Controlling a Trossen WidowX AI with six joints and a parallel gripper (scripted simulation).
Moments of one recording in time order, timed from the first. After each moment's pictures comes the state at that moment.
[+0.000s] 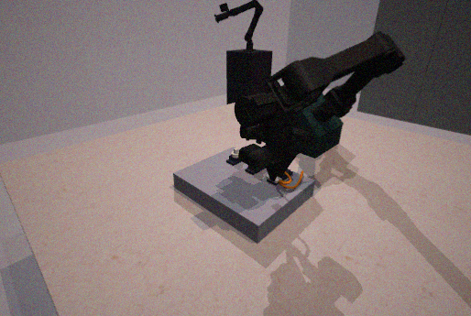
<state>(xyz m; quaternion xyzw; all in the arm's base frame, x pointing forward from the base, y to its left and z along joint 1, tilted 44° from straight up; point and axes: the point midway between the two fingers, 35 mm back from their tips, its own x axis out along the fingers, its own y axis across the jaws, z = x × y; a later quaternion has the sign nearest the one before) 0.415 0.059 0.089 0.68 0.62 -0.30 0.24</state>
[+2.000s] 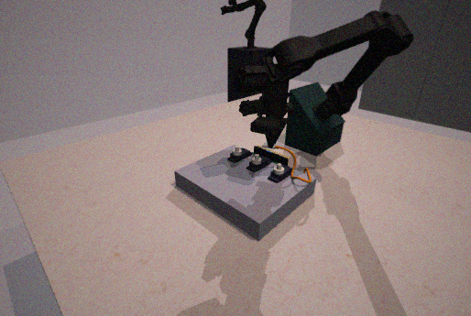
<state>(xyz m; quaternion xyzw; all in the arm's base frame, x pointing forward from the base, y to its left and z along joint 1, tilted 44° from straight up) 0.328 -0.013 0.045 0.61 0.67 -0.17 0.40</state>
